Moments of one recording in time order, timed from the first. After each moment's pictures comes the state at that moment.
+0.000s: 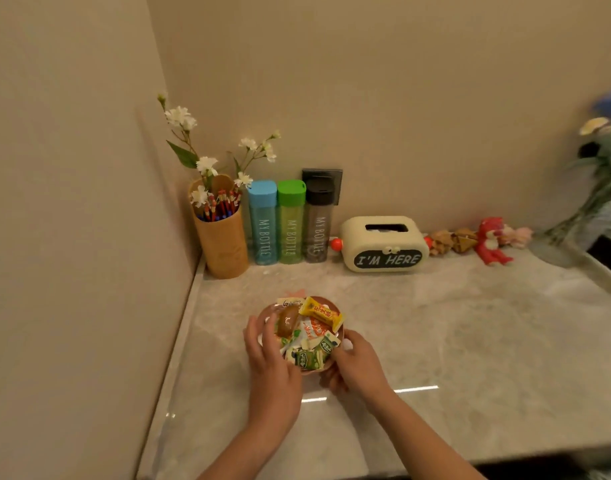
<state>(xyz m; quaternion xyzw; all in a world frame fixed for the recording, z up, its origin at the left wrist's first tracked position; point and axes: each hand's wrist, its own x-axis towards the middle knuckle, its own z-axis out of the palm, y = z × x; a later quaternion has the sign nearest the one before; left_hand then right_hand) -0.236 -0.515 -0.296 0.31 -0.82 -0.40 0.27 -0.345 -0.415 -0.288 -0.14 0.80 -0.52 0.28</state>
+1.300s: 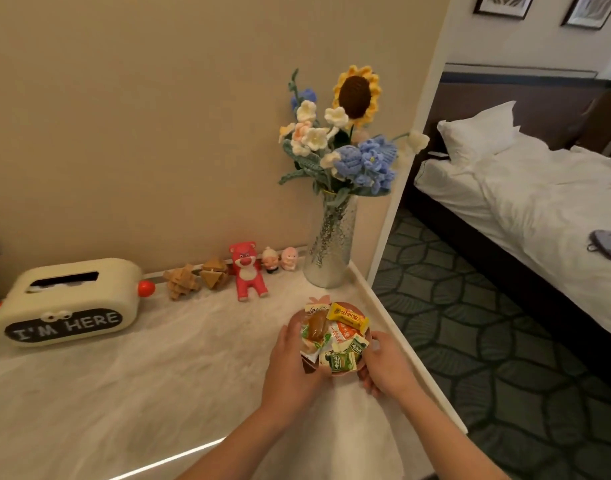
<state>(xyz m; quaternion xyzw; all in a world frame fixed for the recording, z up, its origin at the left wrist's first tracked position) -0.666 -0.129 -0.296 0.15 -0.87 -0.46 0.12 -0.746 0.024 -0.279 -0.02 0.88 -0.44 0.19</state>
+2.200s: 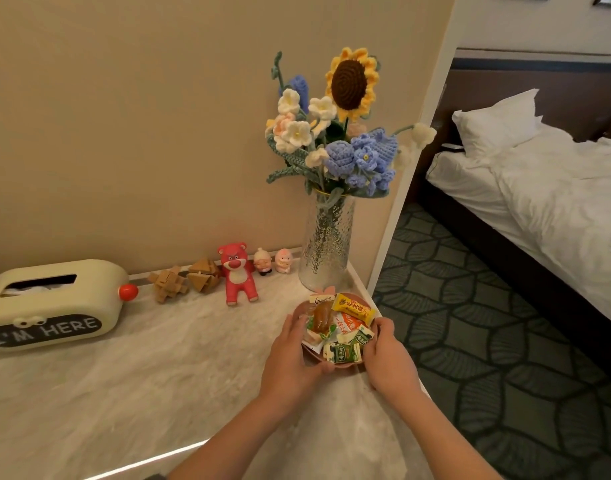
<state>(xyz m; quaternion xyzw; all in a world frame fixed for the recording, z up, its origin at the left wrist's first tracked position) -0.711 -0.125 -0.304 0.16 -0.89 -0.43 0.09 -0.789 0.031 -0.294 -0.07 0.95 -0.29 0.09</state>
